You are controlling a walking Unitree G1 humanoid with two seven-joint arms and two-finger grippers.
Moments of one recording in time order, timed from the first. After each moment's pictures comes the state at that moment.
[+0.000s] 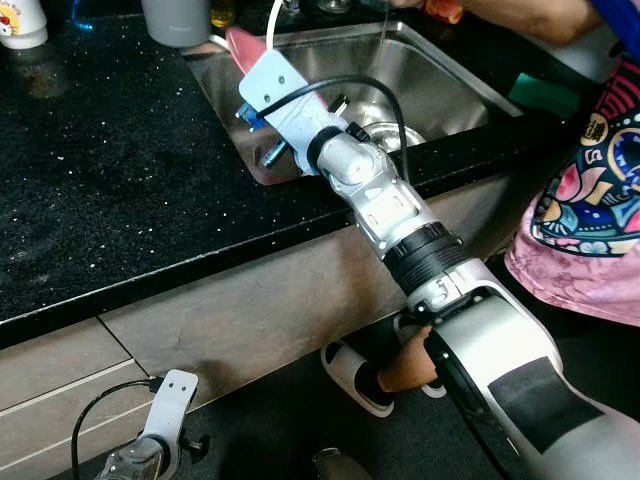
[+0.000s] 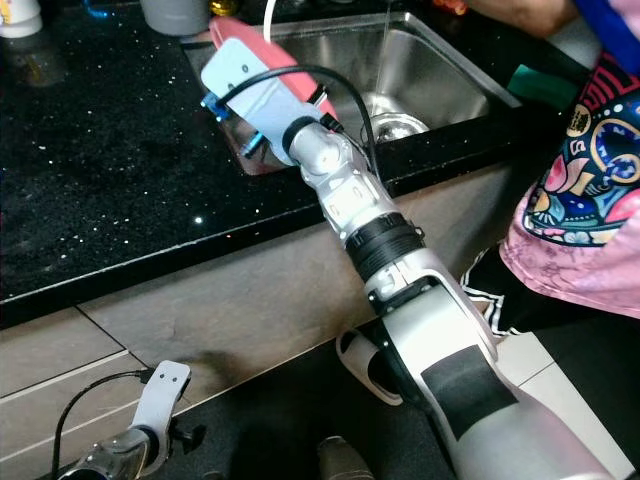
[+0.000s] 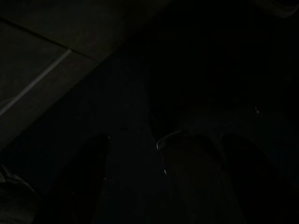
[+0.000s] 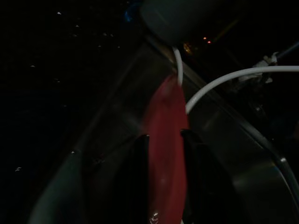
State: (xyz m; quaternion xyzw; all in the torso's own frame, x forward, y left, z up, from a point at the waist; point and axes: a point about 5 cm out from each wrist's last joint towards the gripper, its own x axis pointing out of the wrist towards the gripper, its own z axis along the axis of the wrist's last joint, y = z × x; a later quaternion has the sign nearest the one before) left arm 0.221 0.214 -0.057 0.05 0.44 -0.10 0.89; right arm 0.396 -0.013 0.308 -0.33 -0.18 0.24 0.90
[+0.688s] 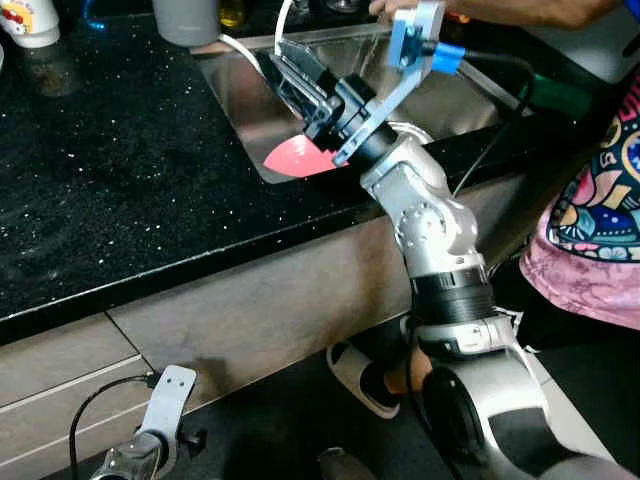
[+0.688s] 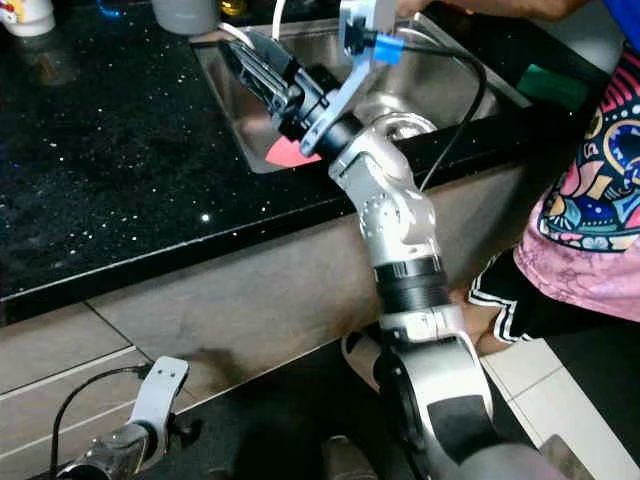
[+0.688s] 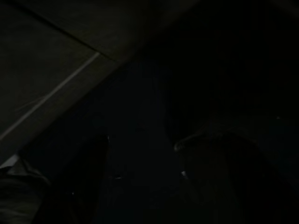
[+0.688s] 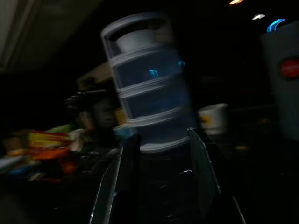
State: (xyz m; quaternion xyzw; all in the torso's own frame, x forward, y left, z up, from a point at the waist) left arm 0.230 0.221 -0.051 0.08 0.44 -0.08 0.89; right arm 0.327 -0.055 0.325 0.21 -0.26 0.55 0.77
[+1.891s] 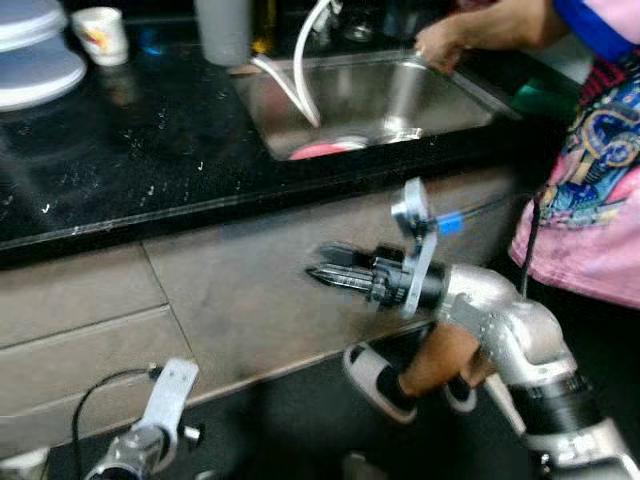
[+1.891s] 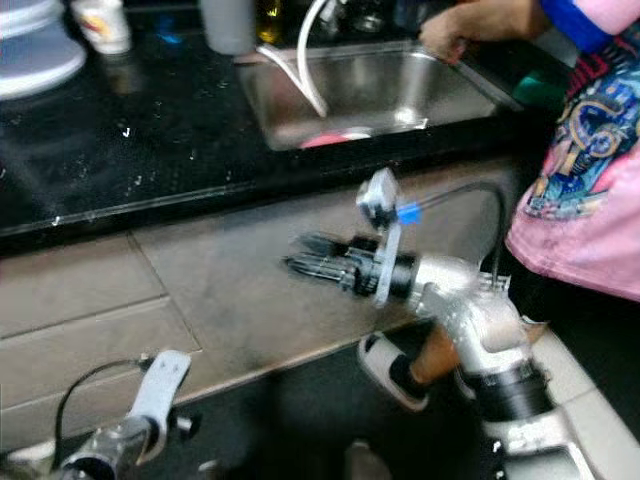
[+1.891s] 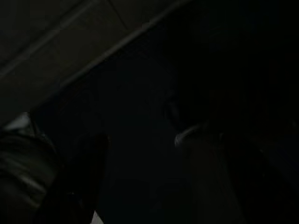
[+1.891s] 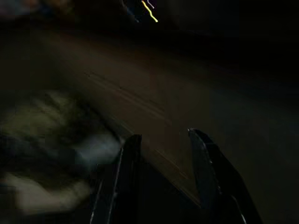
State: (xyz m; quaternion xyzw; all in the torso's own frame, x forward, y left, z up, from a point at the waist) left arm 0.229 0.220 -0.052 0.09 0.45 -0.08 0.89; right arm 0.318 -0.144 0.180 -0.02 0.07 0.50 0.86
